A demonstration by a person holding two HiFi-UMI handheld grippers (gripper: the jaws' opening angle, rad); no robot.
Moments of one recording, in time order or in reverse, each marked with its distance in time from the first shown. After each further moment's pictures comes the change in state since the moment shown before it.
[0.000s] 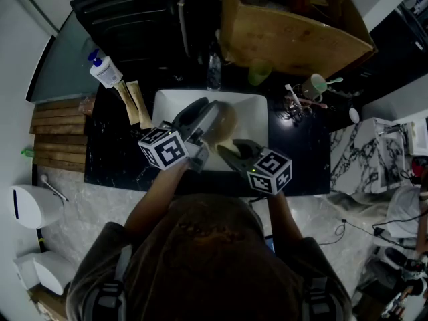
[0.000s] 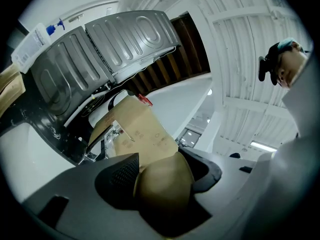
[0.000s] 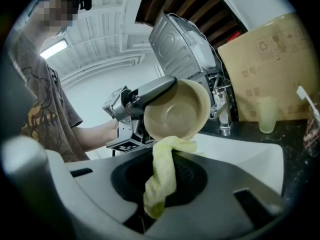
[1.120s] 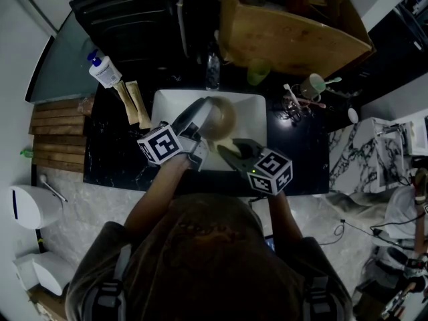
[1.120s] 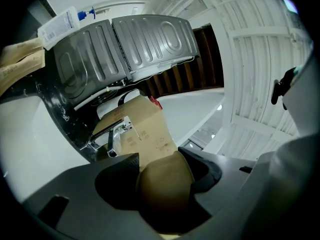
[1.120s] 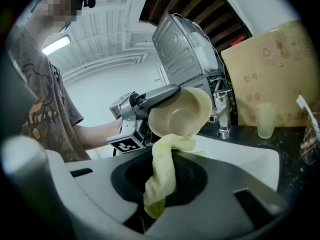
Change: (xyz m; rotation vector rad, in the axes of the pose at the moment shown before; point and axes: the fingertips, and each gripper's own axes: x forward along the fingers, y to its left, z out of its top) left arm -0.003 0.018 -0.002 -0.233 -0.050 0.018; right arm -0.006 0.002 0.003 -0.040 0.005 -0.008
